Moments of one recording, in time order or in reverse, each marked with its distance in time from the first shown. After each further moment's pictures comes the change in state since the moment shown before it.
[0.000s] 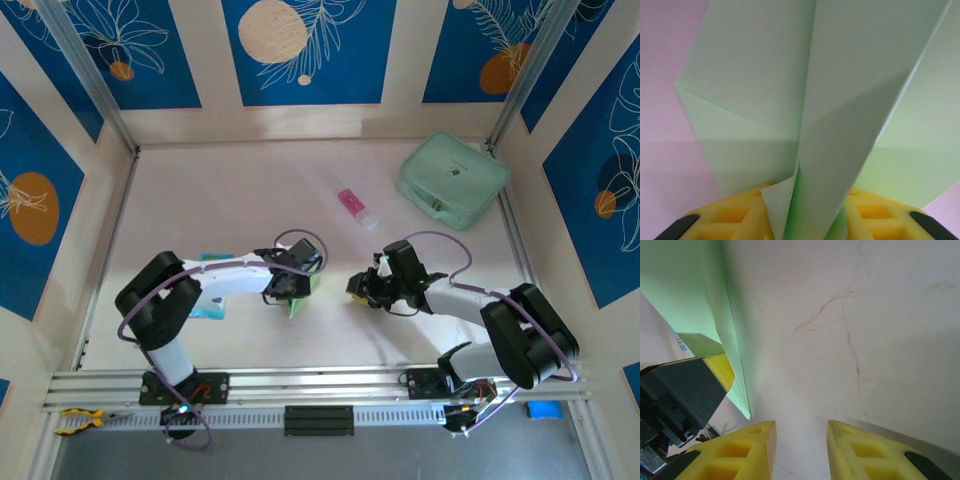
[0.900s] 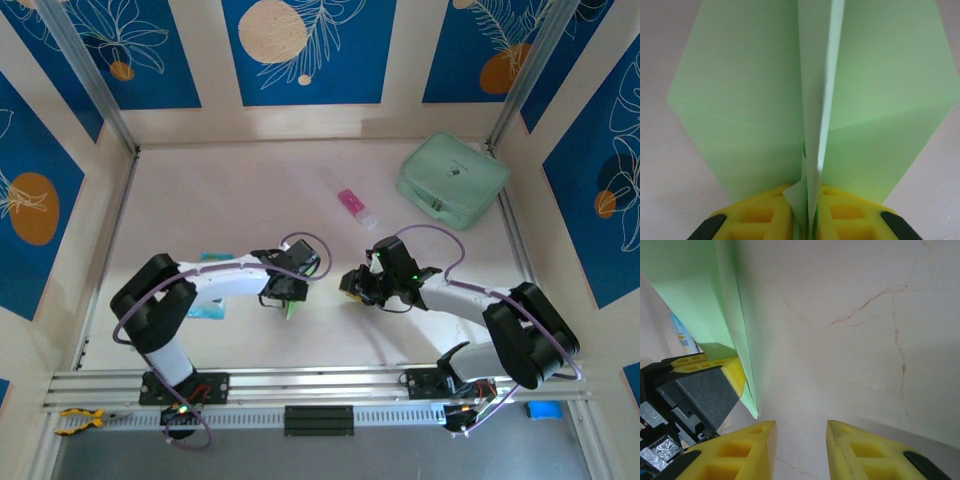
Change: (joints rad) left arm 0.002 -0.026 -0.017 -0.007 0.008 0.249; right arm 0.082 -0.001 0.080 -0.078 0.064 0.016
